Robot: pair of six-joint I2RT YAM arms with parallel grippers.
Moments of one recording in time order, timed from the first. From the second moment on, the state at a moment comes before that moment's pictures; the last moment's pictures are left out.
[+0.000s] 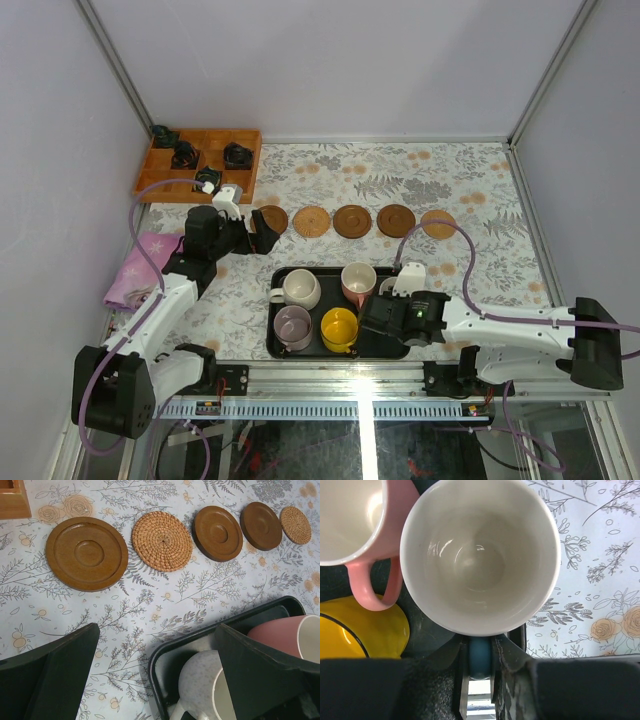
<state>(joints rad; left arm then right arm) -0.19 1.07 0.63 -0.02 0.32 -0.27 1.28 1.18 0.77 -0.97 0.60 1.30</state>
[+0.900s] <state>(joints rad) -0.19 1.16 0.63 0.08 0.28 -0.32 0.33 1.12 0.79 -0.50 0.62 0.46</state>
